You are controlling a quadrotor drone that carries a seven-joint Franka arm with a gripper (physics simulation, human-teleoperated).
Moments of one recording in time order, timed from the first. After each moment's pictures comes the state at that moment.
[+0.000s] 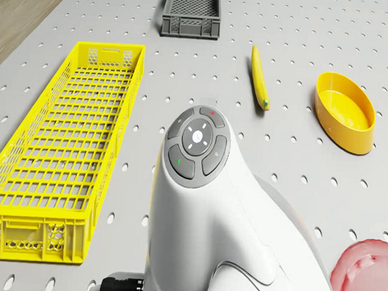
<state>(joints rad) -1.18 -1.56 1.36 -2.85 -1.78 1.62 1.69</state>
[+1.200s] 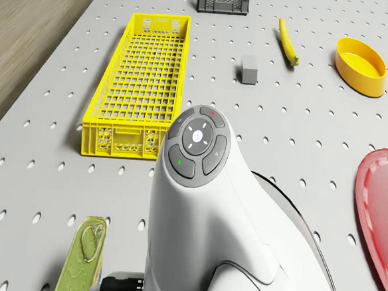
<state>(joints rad) -1.18 -1.56 1.36 -2.85 -1.77 1.62 1.69</state>
